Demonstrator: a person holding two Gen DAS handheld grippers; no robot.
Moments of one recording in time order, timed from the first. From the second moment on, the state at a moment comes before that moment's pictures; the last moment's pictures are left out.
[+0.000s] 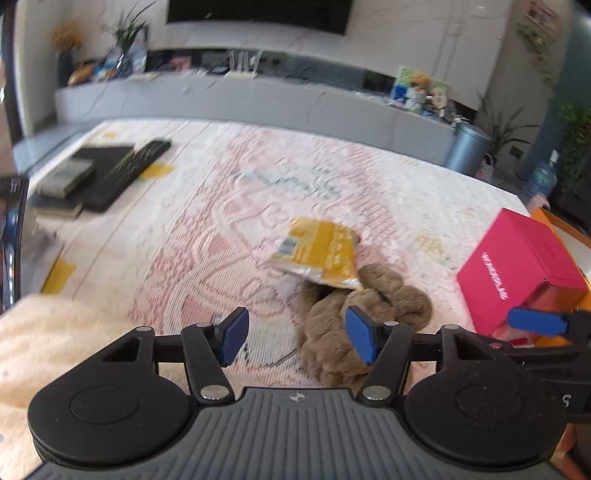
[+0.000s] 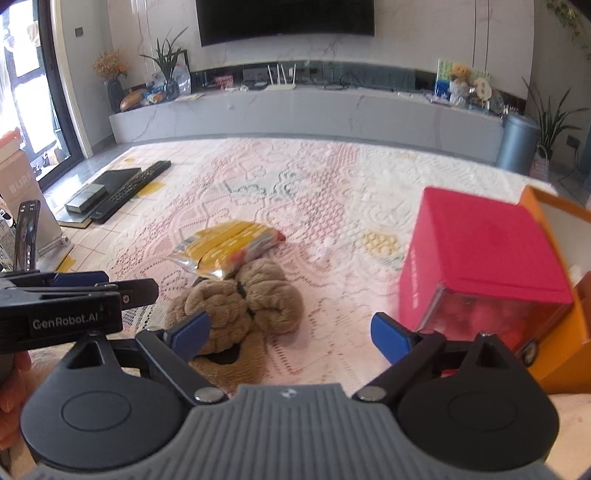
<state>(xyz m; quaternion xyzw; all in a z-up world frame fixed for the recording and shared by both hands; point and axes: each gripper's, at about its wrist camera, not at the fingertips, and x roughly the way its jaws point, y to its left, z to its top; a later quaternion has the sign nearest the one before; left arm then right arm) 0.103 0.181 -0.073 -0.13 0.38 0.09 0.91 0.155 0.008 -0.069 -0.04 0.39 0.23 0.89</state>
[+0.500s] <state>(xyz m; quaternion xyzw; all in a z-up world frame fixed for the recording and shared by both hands) 0.110 0.187 -0.081 -0.16 0.39 0.10 0.90 0.200 0.030 -0.098 0.03 0.43 0.21 0.88</state>
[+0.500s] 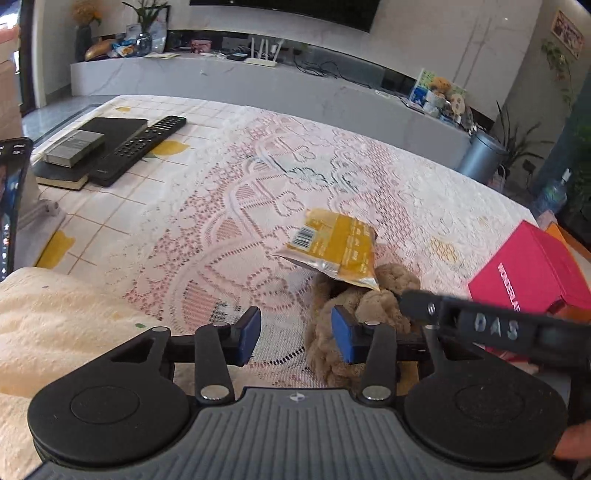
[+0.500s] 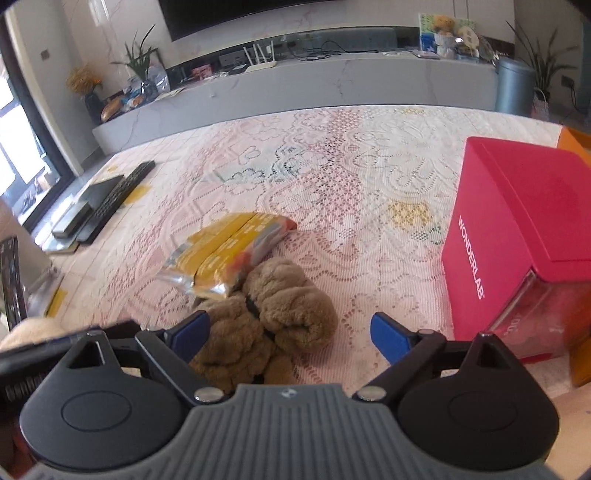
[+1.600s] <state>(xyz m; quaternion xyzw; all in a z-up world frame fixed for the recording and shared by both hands) 0.163 0.149 -0.117 -0.12 0.46 0.02 0.88 0.217 0.016 -0.108 0.01 0.43 0.21 0.88</state>
